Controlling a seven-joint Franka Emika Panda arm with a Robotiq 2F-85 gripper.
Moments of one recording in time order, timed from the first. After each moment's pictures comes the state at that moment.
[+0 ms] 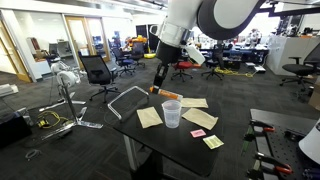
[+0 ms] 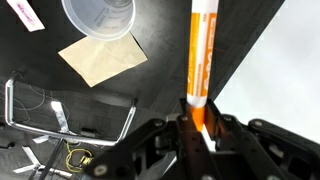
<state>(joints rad) 0.11 0.00 0.16 -2.29 -0.03 2.66 -0.03</state>
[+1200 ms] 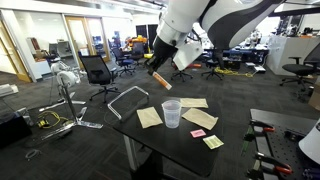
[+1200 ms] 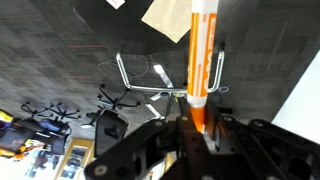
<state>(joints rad) 0.10 0.00 0.14 -2.23 -0.94 2.61 1.12</state>
